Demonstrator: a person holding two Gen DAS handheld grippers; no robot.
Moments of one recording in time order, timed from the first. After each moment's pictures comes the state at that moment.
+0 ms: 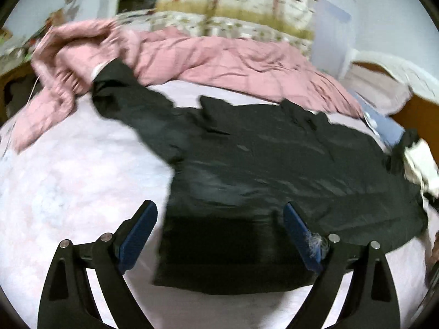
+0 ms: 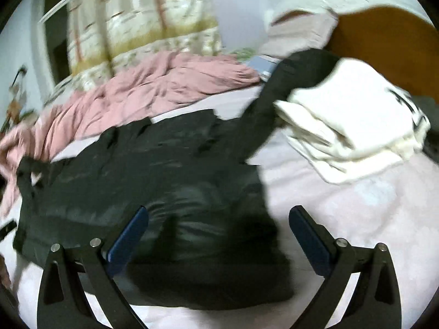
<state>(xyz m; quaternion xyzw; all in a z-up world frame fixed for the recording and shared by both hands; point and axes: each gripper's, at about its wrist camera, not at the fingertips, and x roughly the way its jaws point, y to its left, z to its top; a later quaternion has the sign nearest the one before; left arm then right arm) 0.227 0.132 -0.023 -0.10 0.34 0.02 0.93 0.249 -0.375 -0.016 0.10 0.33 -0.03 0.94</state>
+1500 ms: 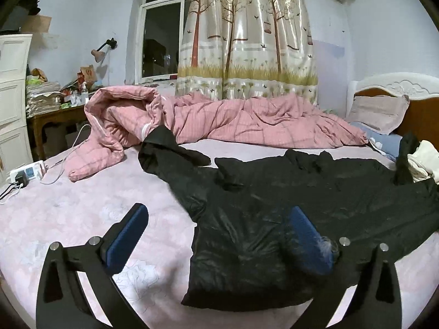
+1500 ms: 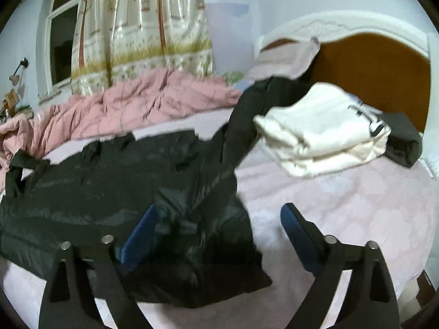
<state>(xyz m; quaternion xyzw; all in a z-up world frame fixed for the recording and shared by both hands) 0.120 0.109 0.004 -0.02 0.18 0.09 0.98 0.162 -0.359 0.000 0.04 0.25 -0.07 0.97</state>
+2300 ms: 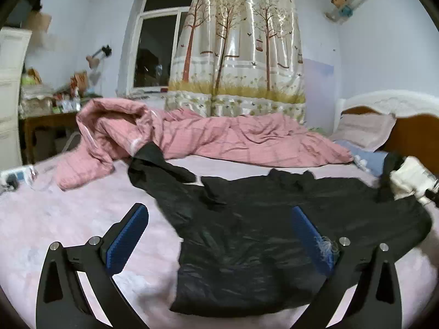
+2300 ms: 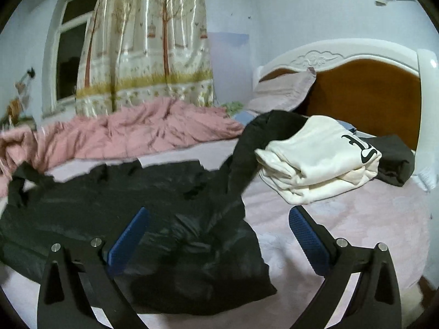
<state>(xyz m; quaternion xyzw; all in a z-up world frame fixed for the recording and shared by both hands) 0.100 0.103 0.024 -0.06 0.14 0.05 0.99 0.135 -0.339 0.019 0.04 0.17 -0.07 0.98</state>
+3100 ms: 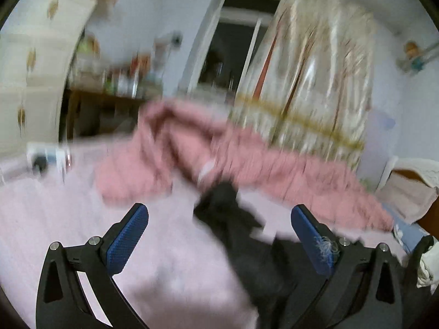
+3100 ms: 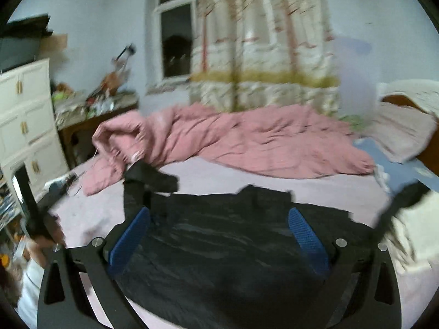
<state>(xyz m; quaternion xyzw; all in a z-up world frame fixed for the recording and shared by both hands) 0.148 0.275 0.053 -0.19 0.14 0.18 0.96 0.204 -0.095 0.165 -0.04 0.24 0.22 0.94</state>
